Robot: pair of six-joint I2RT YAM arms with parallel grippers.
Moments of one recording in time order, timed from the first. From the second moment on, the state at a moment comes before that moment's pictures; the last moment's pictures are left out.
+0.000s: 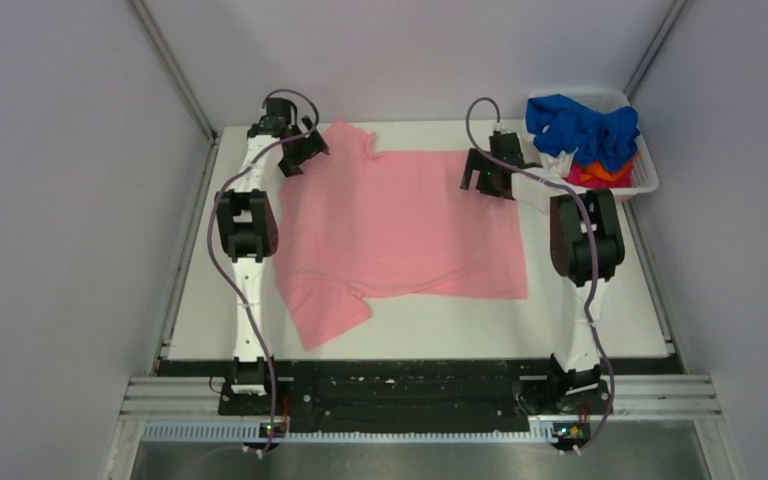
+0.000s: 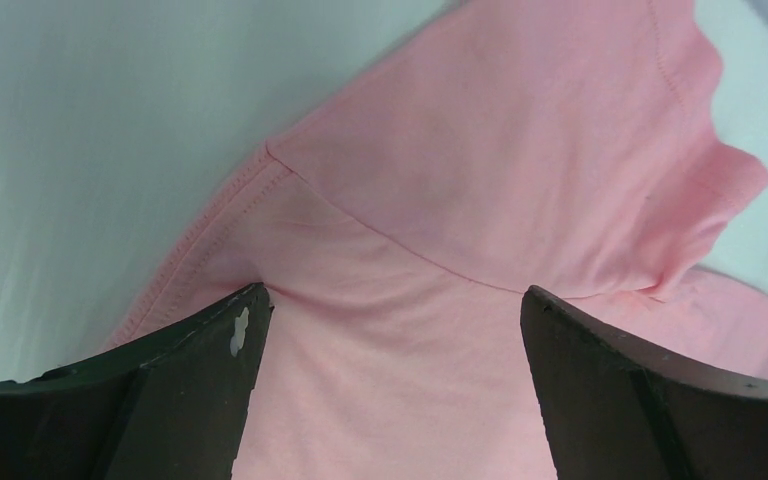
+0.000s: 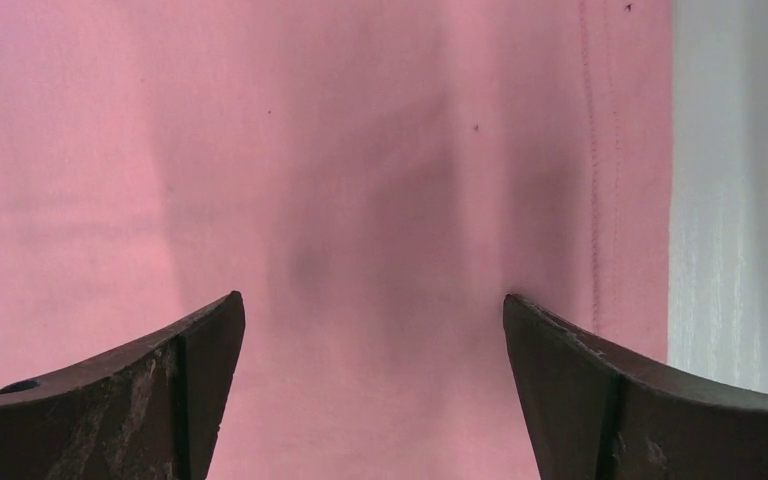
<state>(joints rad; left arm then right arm) -0.01 2.57 2.38 -0.74 0.12 -0.58 0.22 2.10 1.48 -0.17 0.07 0.38</state>
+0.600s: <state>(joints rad) -0.11 1.59 1.50 -0.57 0.04 -0.58 0.23 1.35 1.00 -0.17 0.05 0.45</state>
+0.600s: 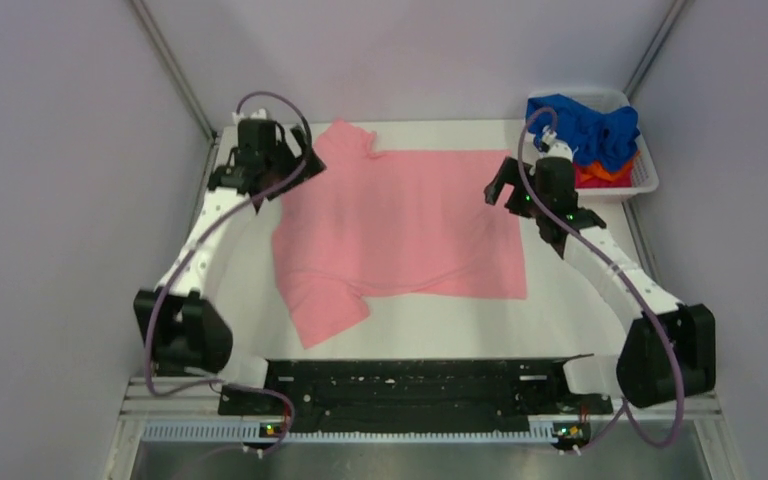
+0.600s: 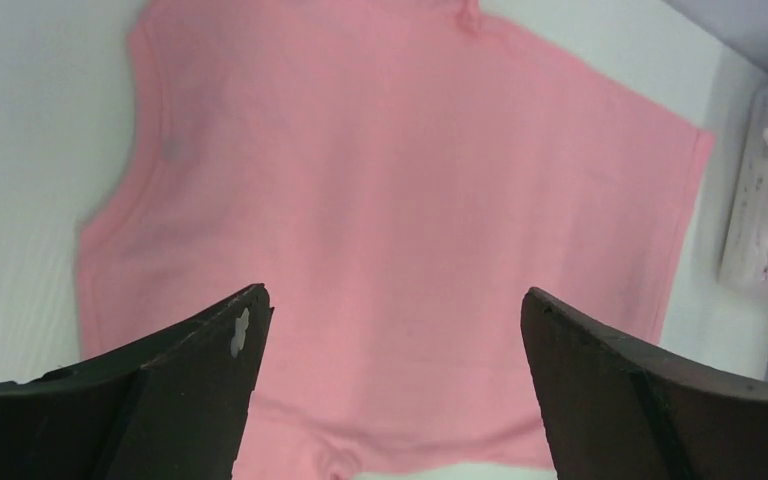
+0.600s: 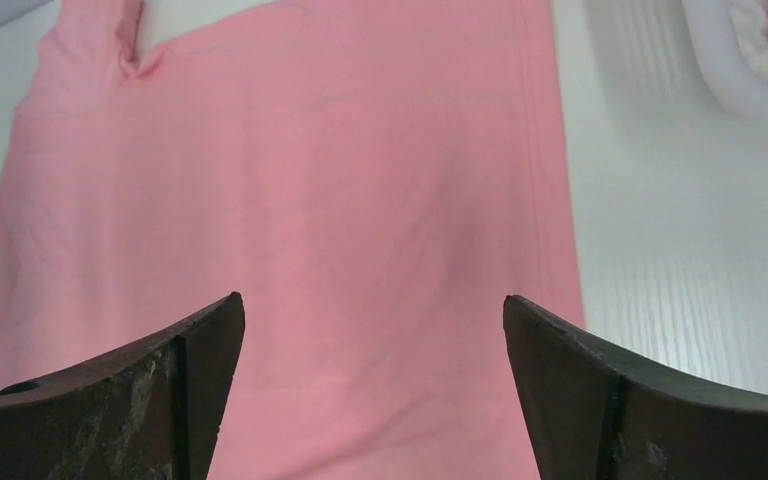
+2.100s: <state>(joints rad) -0.55 1.17 0.56 -0.80 -0.17 -1.00 0.23 1.12 0.60 -0.32 0.21 0.75</state>
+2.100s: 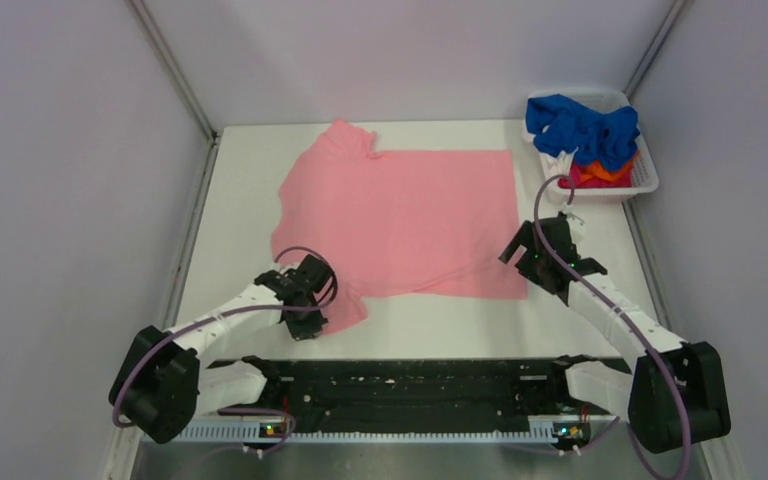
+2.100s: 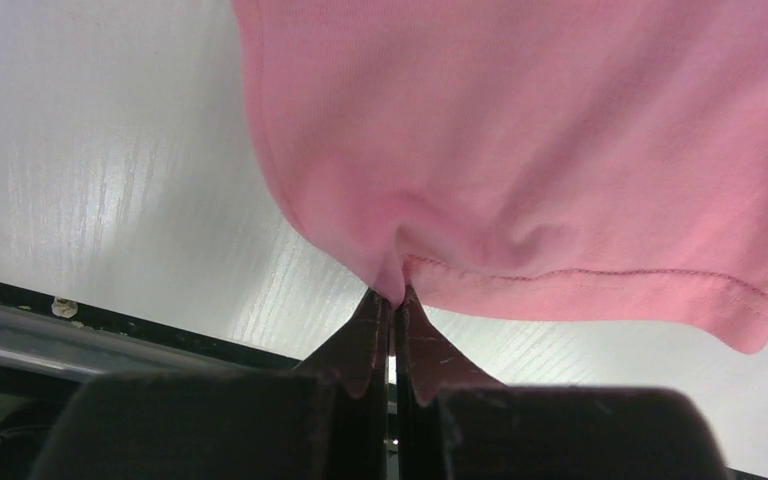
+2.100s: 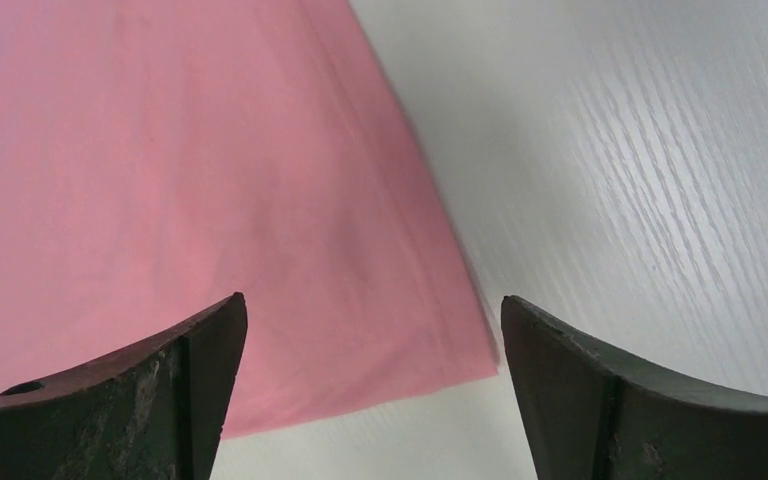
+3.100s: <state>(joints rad) -0.55 1.08 0.54 -0.85 -0.09 -0.99 0.23 1.08 0.43 -0.34 0.14 0.83</state>
